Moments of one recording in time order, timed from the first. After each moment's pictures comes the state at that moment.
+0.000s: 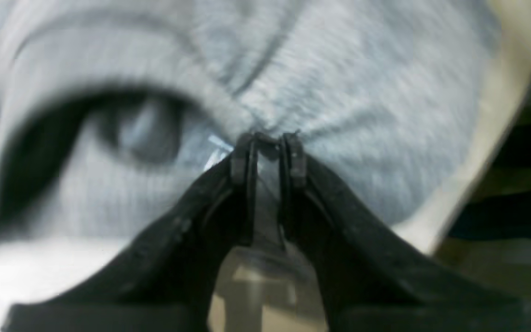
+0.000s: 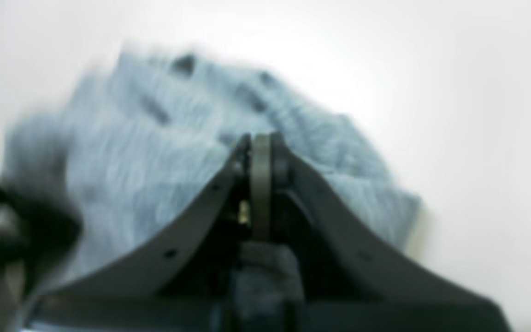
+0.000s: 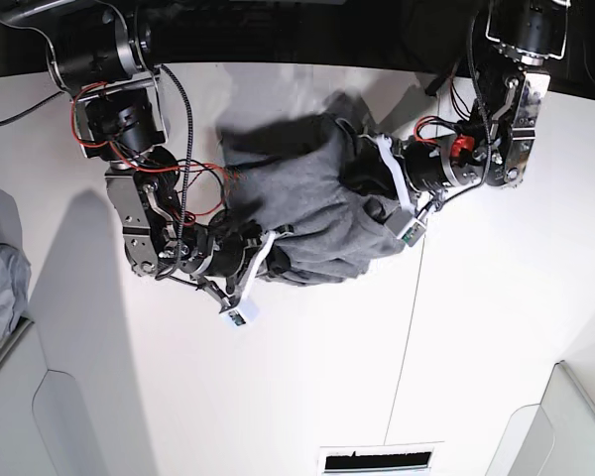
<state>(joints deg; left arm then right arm) 0.8 -15.5 5.2 75.5 -30.7 -38.0 40.8 21.7 0.1 -10.4 49.7 19.3 33.7 -36.4</state>
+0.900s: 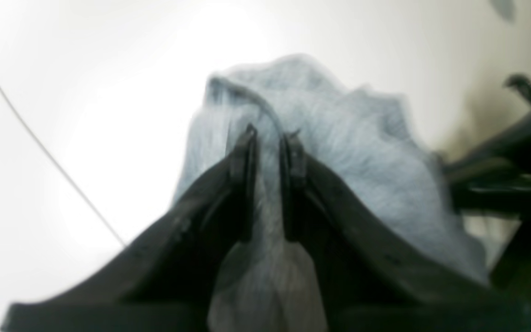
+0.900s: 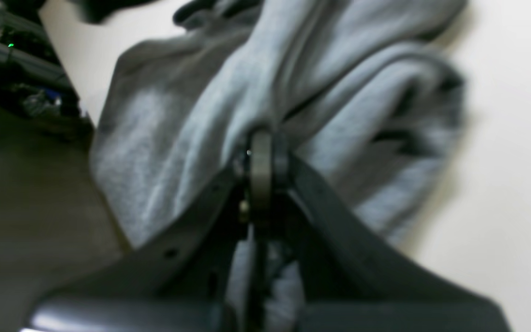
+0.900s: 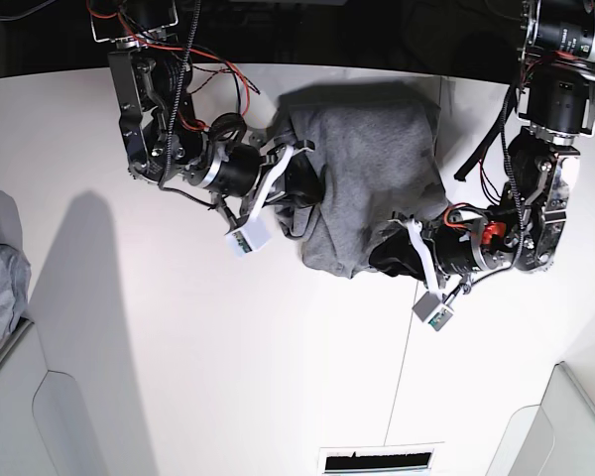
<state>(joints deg) -12.5 -22.1 7.6 73.2 -38.8 -38.0 45.8 -1.0 -1.8 -7.1 79.0 29.6 33.9 -45.1</state>
